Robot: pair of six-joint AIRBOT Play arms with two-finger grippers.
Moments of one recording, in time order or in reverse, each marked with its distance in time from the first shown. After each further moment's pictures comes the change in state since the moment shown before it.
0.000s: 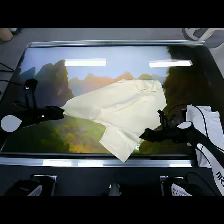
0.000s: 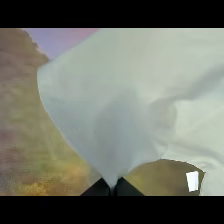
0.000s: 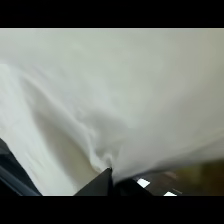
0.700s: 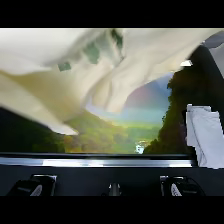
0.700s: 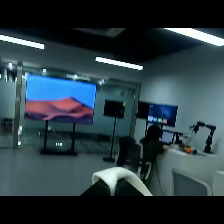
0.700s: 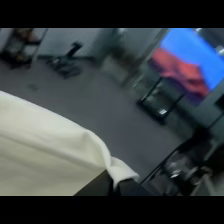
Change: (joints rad) left arm 0.039 0.251 0.902 0.075 0.132 -0.045; right arm -0.002 0.552 1.200 -0.428 -0.180 -0.221
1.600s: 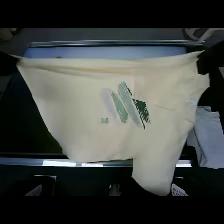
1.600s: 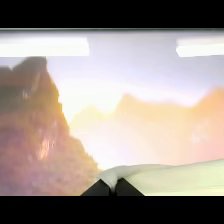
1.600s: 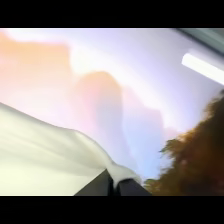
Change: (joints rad) left arm 0.006 -0.411 -0.177 0.248 -0.442 -0.072; right arm 0.000 -0.516 0.022 -0.289 0.433 0.210
